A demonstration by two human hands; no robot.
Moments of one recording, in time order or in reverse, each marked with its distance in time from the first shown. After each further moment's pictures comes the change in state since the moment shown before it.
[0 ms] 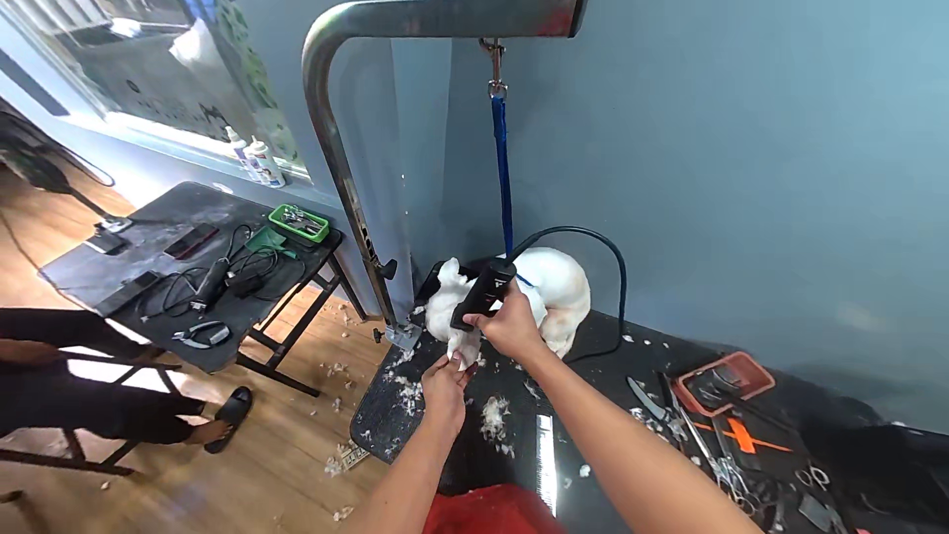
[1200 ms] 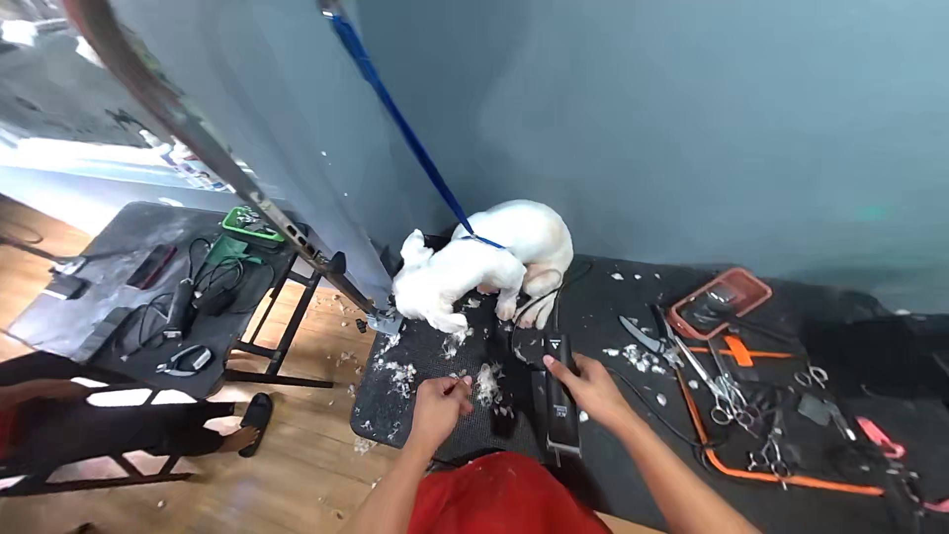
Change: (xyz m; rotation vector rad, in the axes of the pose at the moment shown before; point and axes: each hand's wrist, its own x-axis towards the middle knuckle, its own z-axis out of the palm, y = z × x) left_hand -0.010 -0.024 -0.055 1.203 -0.381 -0.033; right_hand -0.175 0.139 -0.097 0.011 -0.039 0.670
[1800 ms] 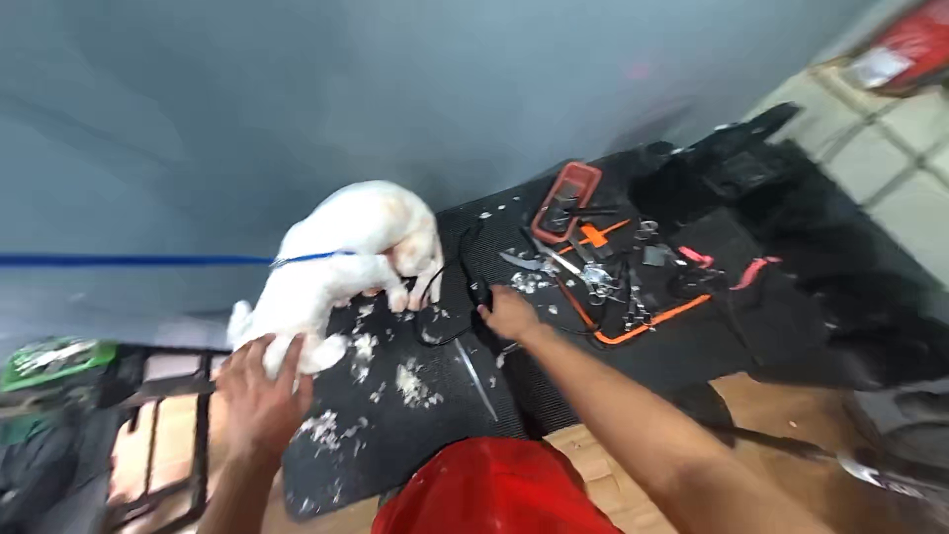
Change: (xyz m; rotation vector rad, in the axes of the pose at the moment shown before) left_hand 0.072 0.085 -0.060 1.262 0.409 1.155; right_hand 0.057 0.095 -0.056 -0.438 0.181 0.282
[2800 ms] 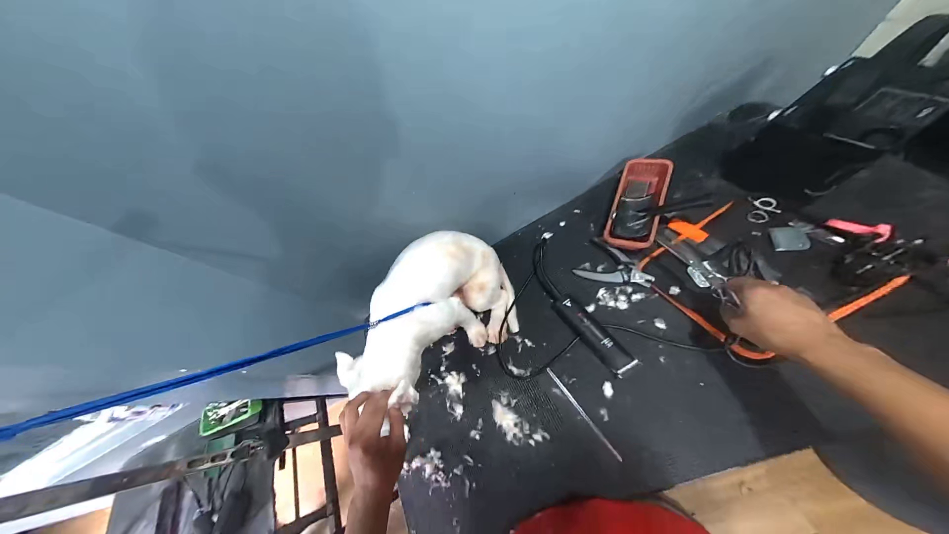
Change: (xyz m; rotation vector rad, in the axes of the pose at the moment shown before) left_hand 0.017 -0.018 -0.002 -0.278 0.178 -0.076; right_hand -0.037 0.170 -0.075 -0.055 0.287 0.148
